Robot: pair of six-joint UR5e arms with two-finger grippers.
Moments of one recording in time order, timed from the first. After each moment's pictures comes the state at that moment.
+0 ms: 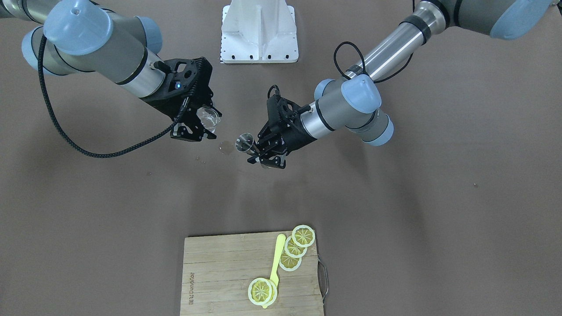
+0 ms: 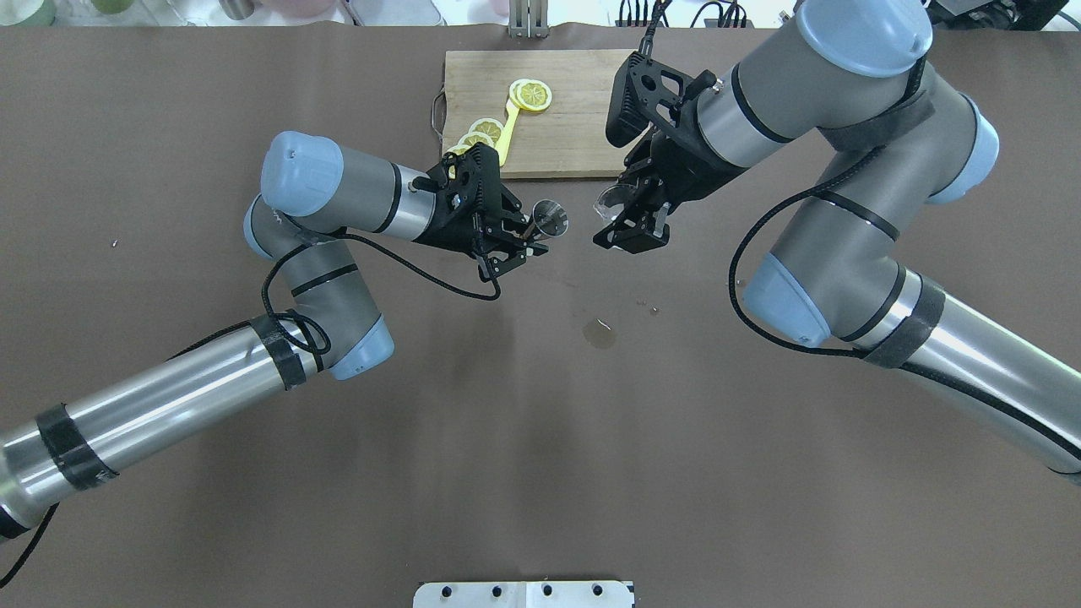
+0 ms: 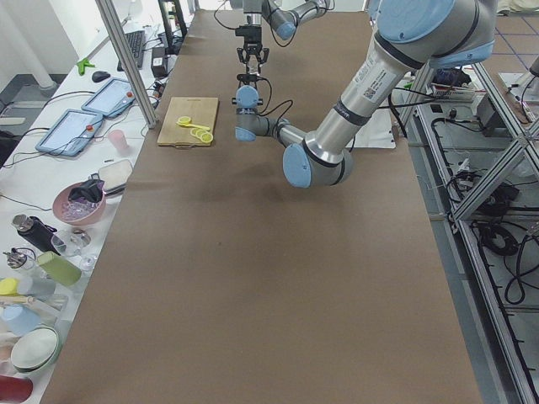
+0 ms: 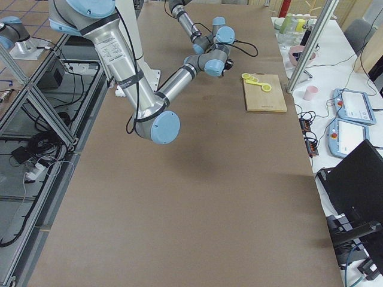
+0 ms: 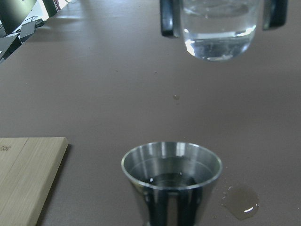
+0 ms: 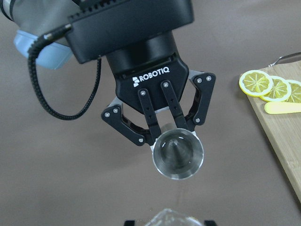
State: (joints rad) left arm -0.65 -2.38 -1.11 -2.89 -2.09 -0.02; right arm 0.82 -0.98 1.72 -1.21 2.33 -0.10
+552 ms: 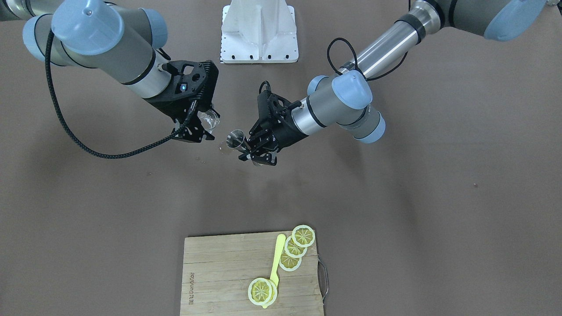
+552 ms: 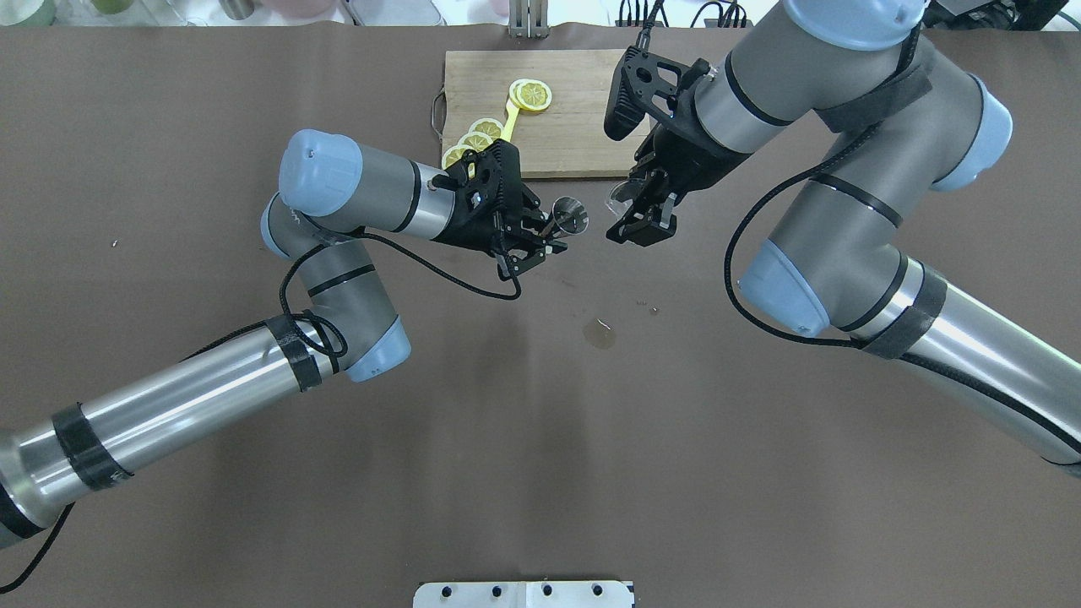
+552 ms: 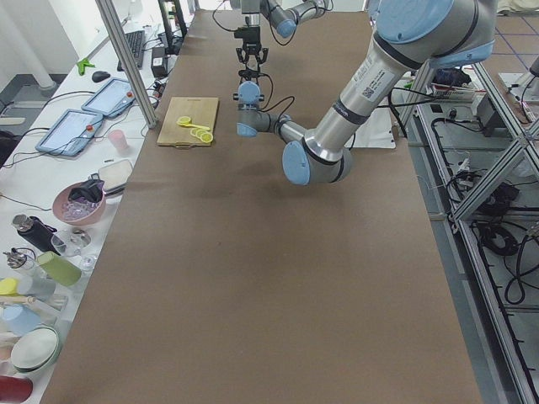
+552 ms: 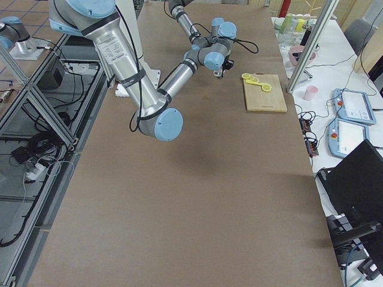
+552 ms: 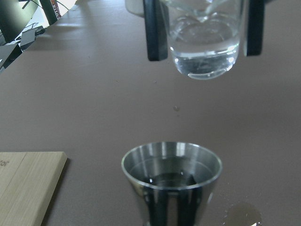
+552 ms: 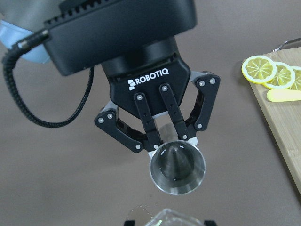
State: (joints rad) left arm -0.63 -2.40 -1.11 -2.87 -2.07 -0.02; right arm 0.82 -0.93 1.73 -1.38 2.32 -0.18
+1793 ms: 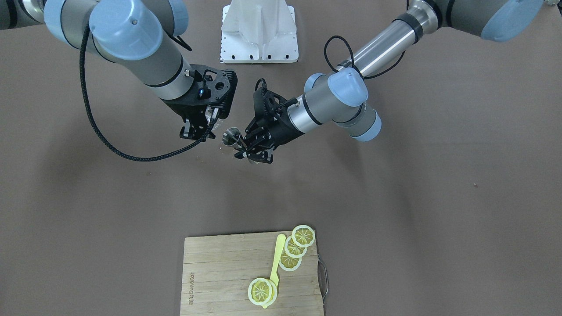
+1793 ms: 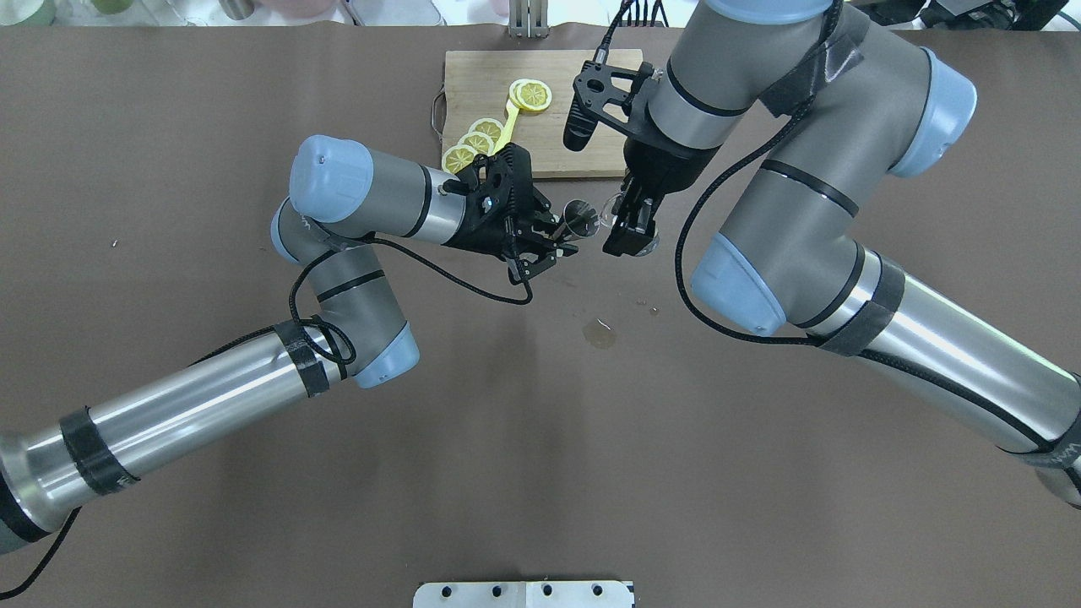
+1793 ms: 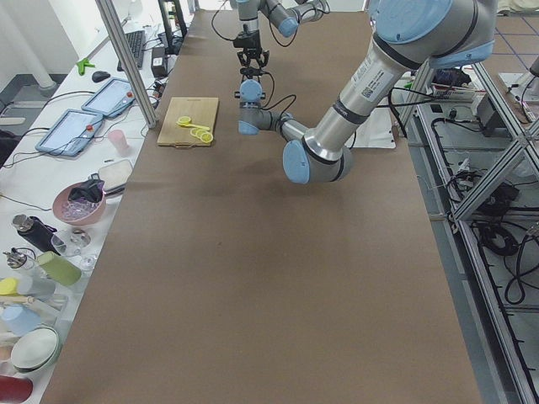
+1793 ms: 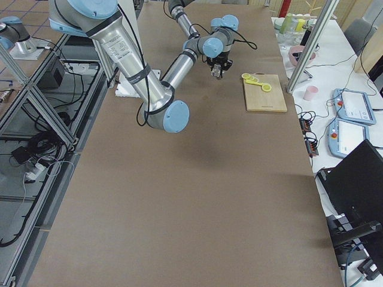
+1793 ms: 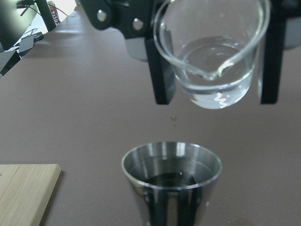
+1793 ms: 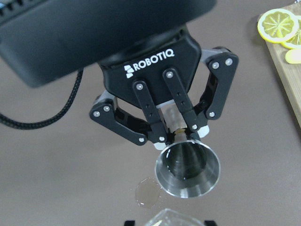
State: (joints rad) left arm -0.62 -2.40 -1.12 -2.87 -2.06 -0.02; right arm 0.79 -0.84 1.72 -1.70 2.28 -0.28
